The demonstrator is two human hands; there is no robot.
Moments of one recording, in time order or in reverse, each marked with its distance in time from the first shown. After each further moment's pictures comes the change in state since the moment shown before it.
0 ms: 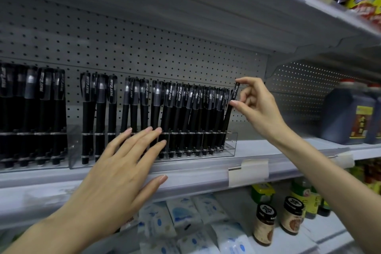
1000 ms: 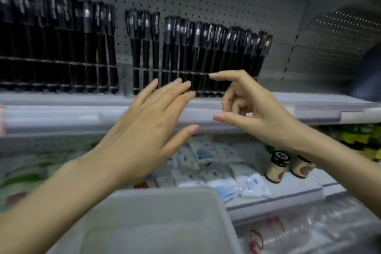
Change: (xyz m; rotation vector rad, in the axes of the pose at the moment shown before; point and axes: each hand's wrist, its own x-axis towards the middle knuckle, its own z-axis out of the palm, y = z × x) left_hand -0.049 0.010 -0.049 -0.293 -0.022 -0.046; right_hand -0.100 -0.112 0.055 0.139 -0.507 0.054
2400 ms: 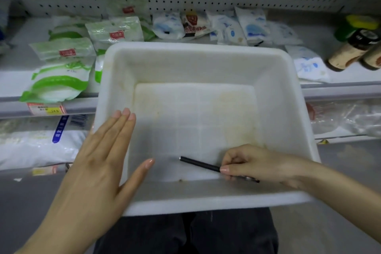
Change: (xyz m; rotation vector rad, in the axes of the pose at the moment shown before) left_hand -0.302 0.037 0.023 -0.179 -0.375 -0.556; right_hand -0.191 0.015 0.209 0.486 -0.880 1.016
